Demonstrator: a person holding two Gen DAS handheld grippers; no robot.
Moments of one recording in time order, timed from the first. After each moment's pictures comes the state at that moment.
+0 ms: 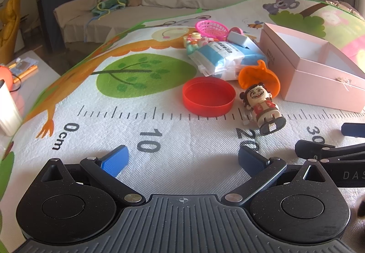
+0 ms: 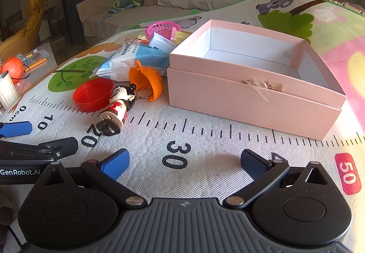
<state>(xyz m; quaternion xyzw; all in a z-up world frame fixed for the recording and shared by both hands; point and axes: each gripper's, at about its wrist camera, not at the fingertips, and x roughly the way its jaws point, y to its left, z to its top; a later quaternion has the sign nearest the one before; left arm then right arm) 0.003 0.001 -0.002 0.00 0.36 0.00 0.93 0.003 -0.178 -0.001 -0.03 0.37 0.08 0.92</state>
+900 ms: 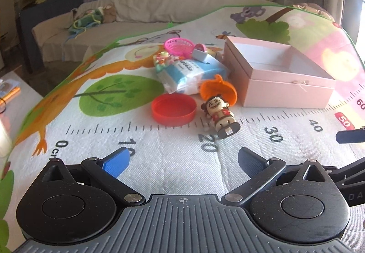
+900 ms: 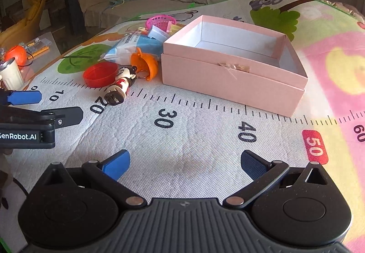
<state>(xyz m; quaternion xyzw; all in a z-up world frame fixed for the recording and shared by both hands) -0.024 -0.019 0.026 0.02 0.33 -0.06 0.94 -0.049 -0.201 0.021 -0.05 0.39 0.08 0.92</state>
